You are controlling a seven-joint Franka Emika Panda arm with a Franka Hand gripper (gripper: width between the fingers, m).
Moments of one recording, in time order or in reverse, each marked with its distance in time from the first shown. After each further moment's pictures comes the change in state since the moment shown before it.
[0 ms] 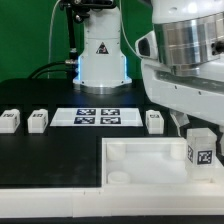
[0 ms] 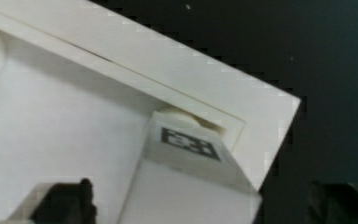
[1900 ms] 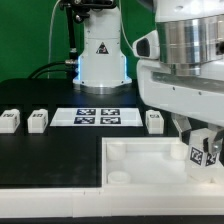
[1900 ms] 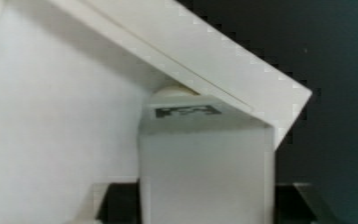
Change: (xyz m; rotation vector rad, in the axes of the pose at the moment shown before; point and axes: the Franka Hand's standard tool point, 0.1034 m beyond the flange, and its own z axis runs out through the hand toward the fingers) arm 0.008 0.003 0.001 0.007 0.048 0.213
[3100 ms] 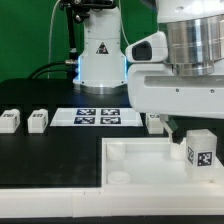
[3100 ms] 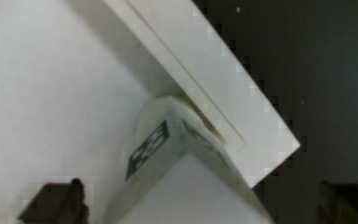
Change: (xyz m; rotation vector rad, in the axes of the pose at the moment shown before) arm -0.009 0.000 0.000 -0.007 -0.007 -0.662
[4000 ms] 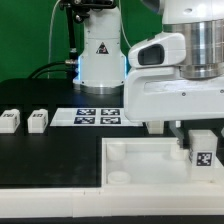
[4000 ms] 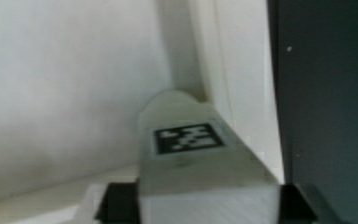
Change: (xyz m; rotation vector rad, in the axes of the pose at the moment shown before) arm -0.002 0.003 0.004 -0.041 0.009 -0.317
